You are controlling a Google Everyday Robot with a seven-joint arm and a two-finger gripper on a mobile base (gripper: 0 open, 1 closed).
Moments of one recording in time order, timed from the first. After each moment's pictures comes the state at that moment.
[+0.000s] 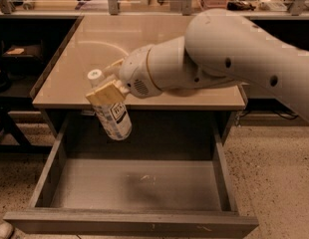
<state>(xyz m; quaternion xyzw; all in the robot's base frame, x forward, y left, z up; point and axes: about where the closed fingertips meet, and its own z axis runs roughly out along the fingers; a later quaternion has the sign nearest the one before) 0.506 0.105 0.927 -0.53 0.67 0.27 0.44</state>
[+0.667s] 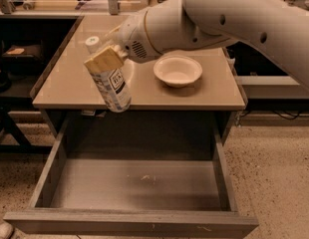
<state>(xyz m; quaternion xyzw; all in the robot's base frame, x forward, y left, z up) 0.555 0.108 0.976 -0.54 0.66 0.26 0.46</state>
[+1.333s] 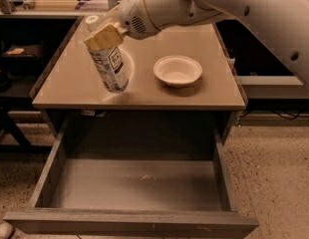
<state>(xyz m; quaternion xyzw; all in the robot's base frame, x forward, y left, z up) 0.603 0.111 0.999 -0.55 0.64 0.27 0.46</state>
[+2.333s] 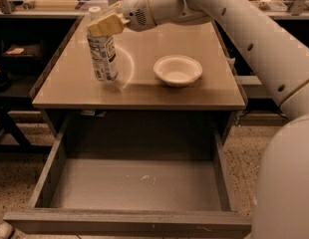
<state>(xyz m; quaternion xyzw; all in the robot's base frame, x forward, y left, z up) 0.671 0.124 0.992 -0.53 0.60 0.38 0.46</state>
